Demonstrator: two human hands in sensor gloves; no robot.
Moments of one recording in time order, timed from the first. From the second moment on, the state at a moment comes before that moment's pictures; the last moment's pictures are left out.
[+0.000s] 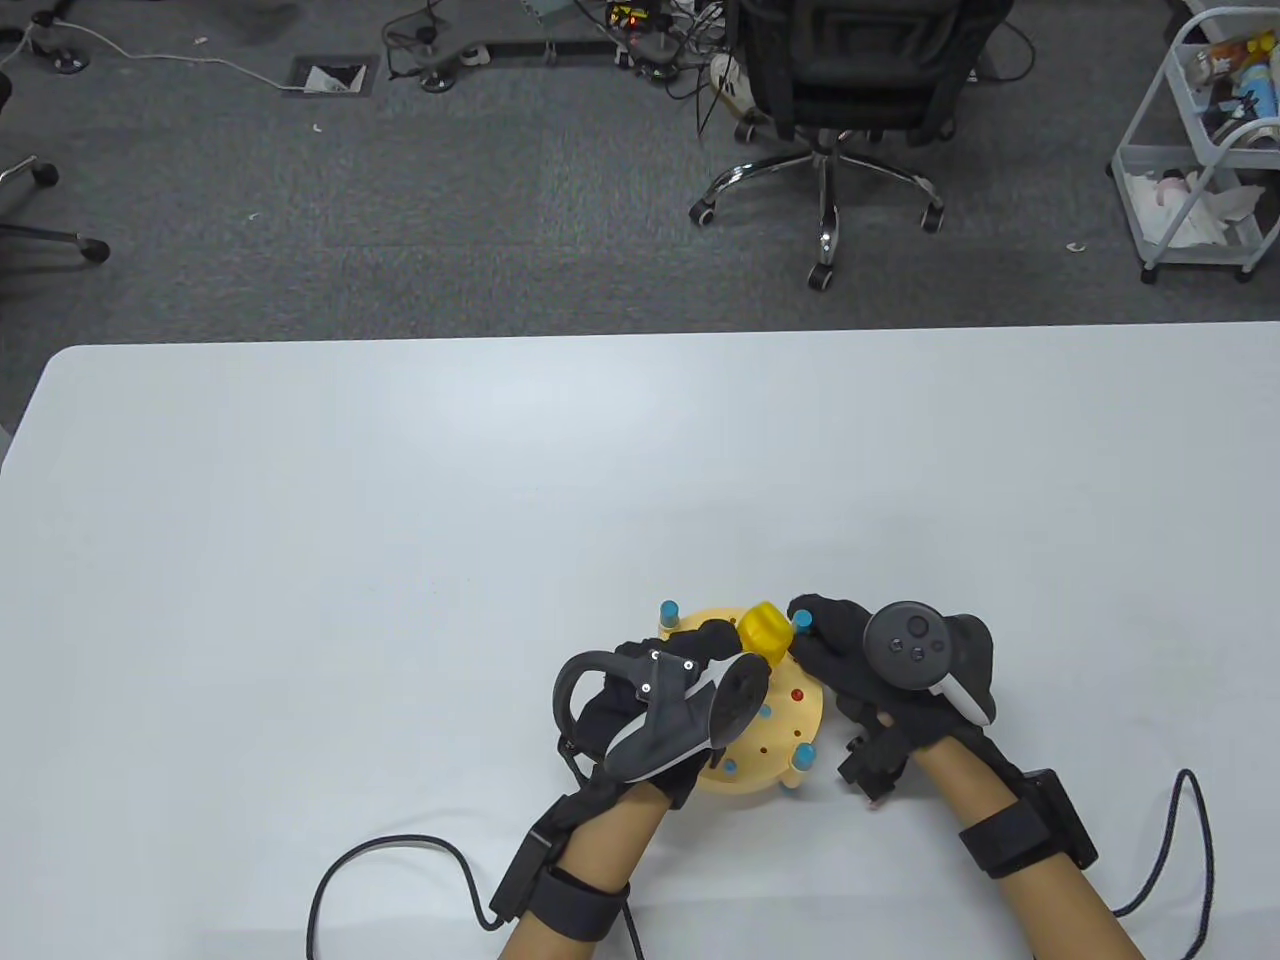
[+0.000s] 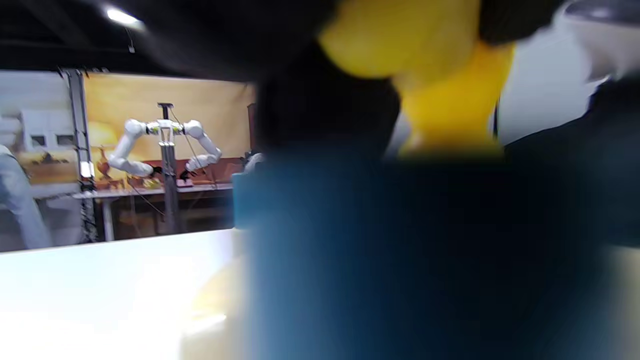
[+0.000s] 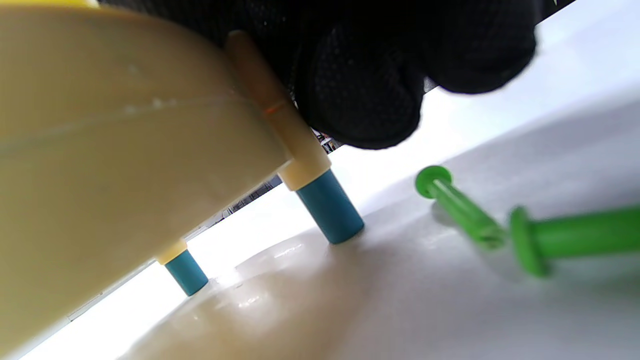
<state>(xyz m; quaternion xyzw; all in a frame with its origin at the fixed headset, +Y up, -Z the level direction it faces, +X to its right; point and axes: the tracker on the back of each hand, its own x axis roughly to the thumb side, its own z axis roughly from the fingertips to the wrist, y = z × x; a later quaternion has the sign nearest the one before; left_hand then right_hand) -0.012 -0.677 -0.235 0.04 -0.18 0.01 0.98 0.193 -0.763 -0.277 0.12 -0.01 0.95 0.30</state>
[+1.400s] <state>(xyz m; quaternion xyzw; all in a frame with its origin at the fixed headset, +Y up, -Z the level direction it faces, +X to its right) -0.148 -0.680 -0.215 0.10 0.02 0.26 0.96 0.219 -0.754 -0.271 0.07 -0.01 0.99 0.15</state>
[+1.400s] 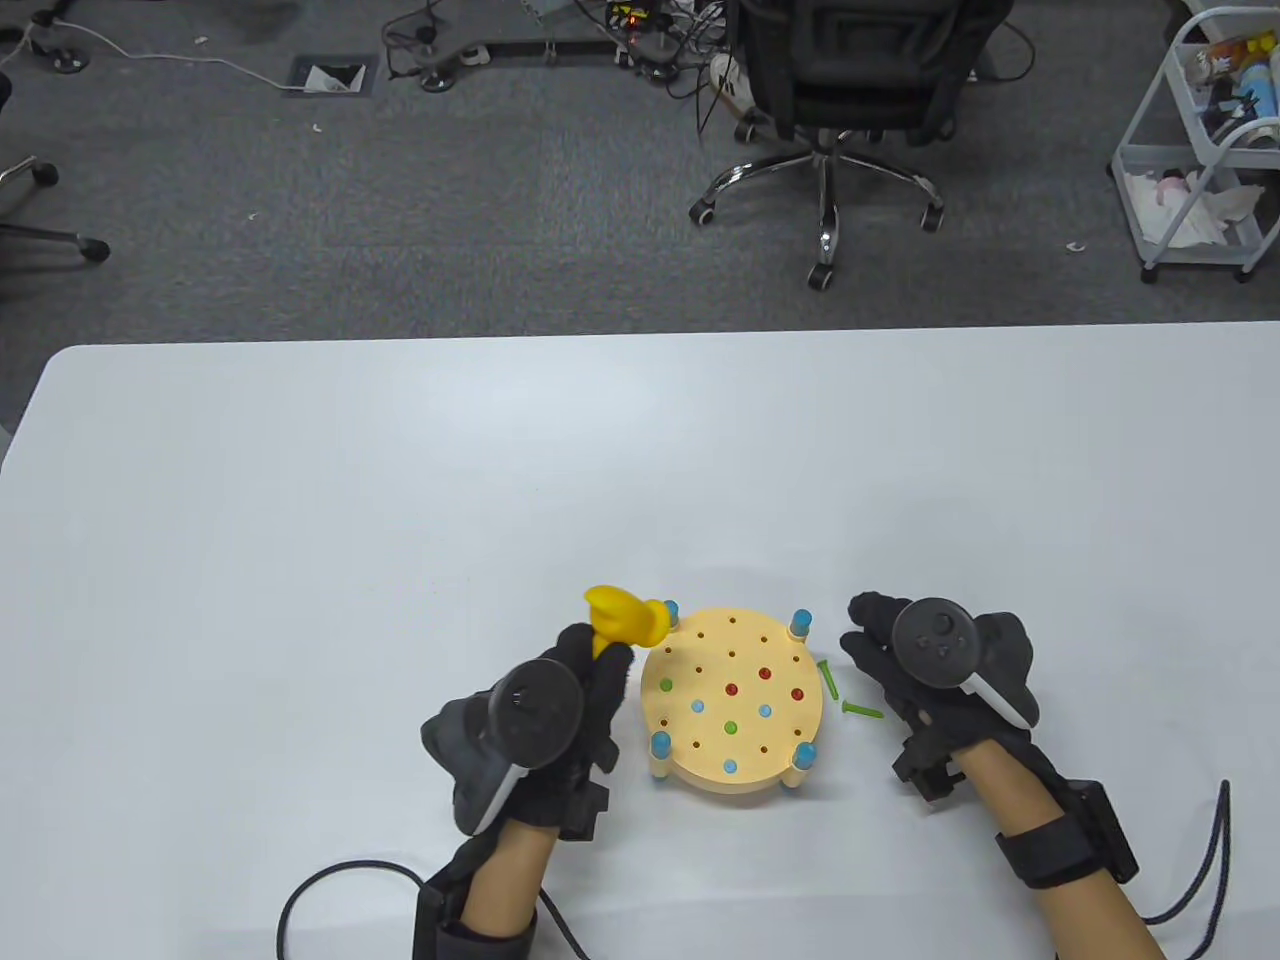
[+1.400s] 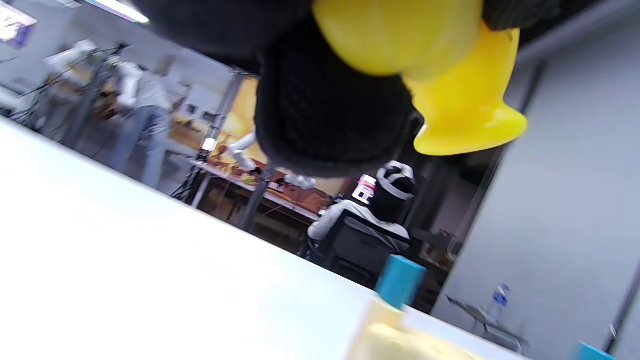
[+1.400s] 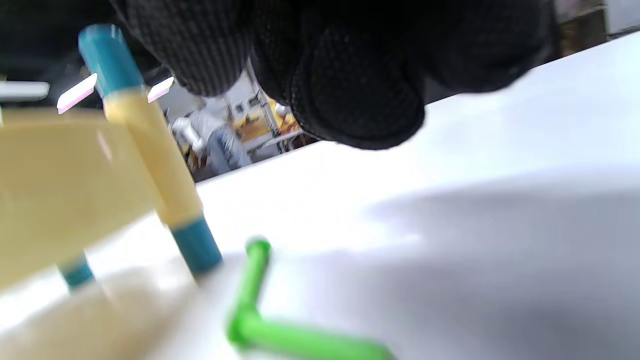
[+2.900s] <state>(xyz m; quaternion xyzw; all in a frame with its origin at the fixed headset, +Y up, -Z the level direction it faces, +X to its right) -0.149 -0.703 -0.222 0.03 -0.03 0.28 0.96 0.166 -0.676 -0.247 0.24 -0.04 0.94 0.25</state>
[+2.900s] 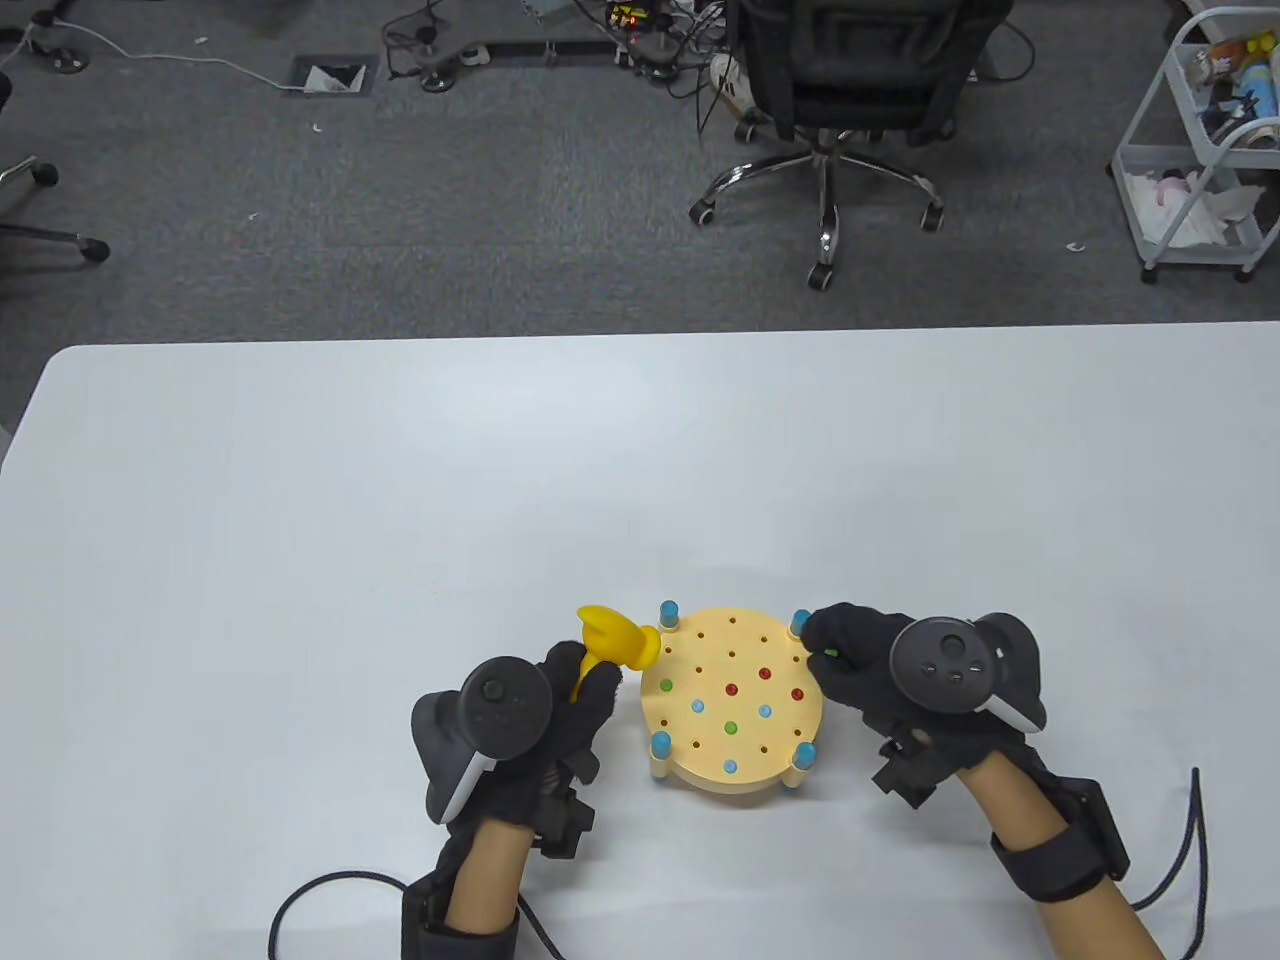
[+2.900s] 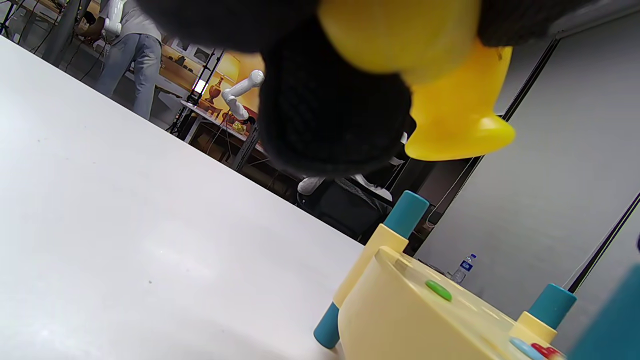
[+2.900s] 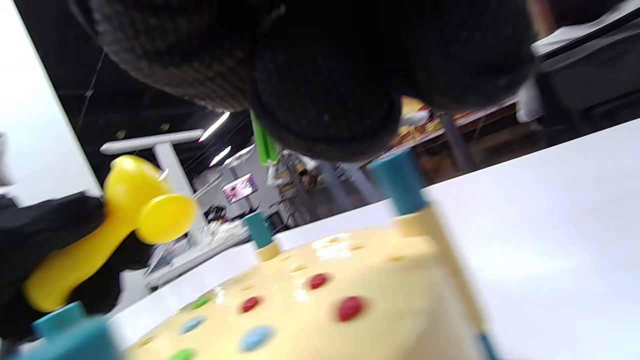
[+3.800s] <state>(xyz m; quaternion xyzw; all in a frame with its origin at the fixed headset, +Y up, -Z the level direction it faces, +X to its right) -0.149 -0.703 -0.223 0.02 -0.04 0.29 0.96 0.062 -0.684 -0.294 0.21 0.12 0.97 -0.06</state>
